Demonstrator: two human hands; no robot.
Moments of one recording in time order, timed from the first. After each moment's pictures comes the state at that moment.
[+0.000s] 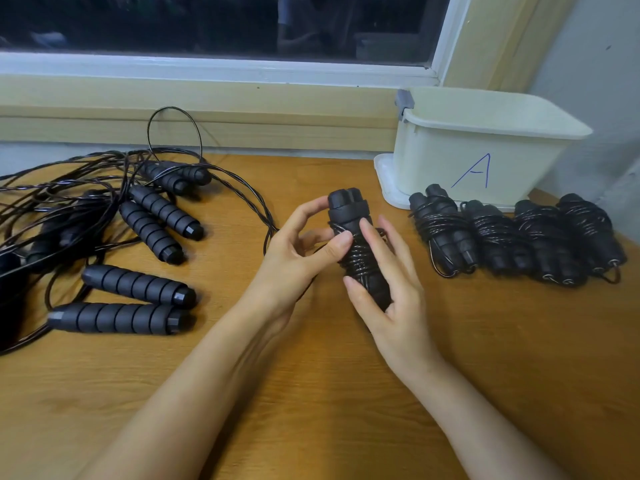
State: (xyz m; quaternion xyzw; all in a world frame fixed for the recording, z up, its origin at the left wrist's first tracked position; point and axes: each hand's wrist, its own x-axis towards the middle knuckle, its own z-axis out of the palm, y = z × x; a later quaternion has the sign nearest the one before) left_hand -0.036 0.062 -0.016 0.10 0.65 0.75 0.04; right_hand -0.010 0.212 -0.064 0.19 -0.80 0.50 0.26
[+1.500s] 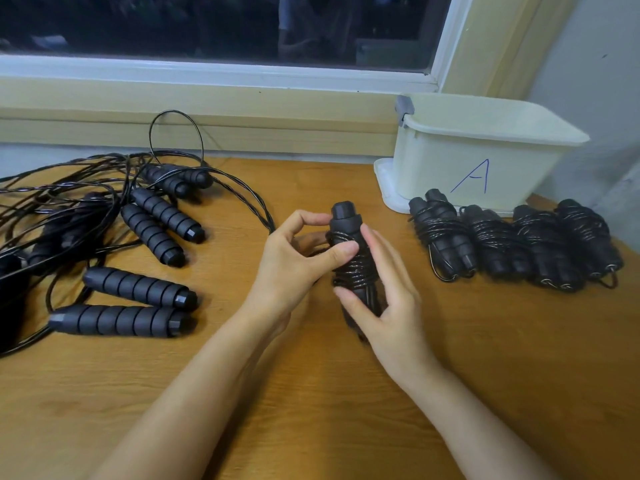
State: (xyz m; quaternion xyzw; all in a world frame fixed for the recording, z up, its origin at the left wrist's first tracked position) left_hand -0.036 0.063 -0.016 0.08 0.65 0.75 -0.01; right_hand -0.009 0.209 -0.065 0.19 -0.81 0.51 0.23
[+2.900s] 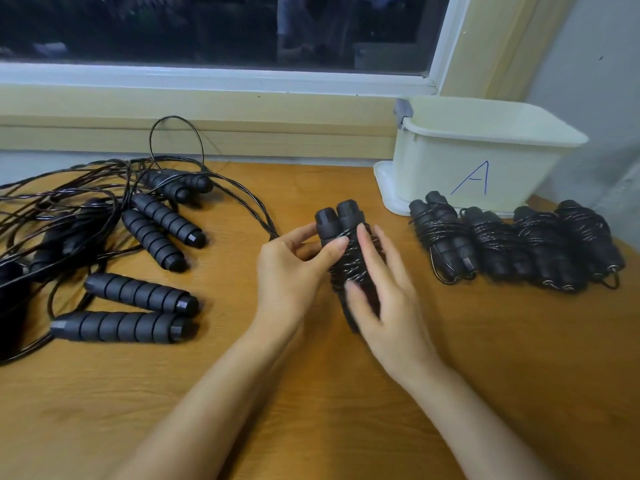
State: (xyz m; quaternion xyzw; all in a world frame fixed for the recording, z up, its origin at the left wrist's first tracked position) left_hand -0.039 0.070 -0.026 0.01 0.71 0.70 -0.10; right_hand -0.009 0.208 -0.060 0.14 -0.88 0.40 0.22
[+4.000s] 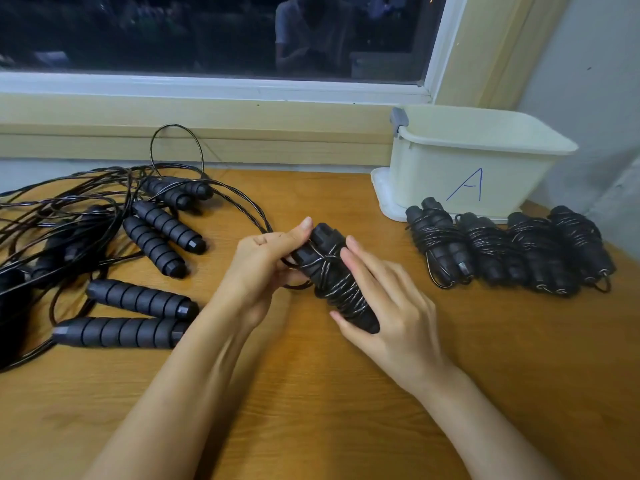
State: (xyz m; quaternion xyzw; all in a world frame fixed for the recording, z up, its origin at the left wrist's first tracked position) left_hand -0.046 0.039 -0.002 -0.01 0.61 0.79 0.06; right_hand -0.009 0.219 -0.054 0.27 -0.86 0.20 0.39
